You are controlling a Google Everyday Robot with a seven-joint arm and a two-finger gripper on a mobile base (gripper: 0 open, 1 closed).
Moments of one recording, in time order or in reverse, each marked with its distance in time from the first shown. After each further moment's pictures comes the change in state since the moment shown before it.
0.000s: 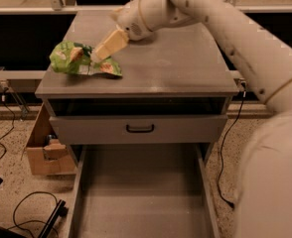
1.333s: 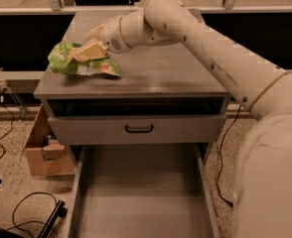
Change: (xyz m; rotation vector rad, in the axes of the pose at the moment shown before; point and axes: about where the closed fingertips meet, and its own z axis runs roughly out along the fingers) arm -0.006 0.013 0.070 0.017 -0.088 0.030
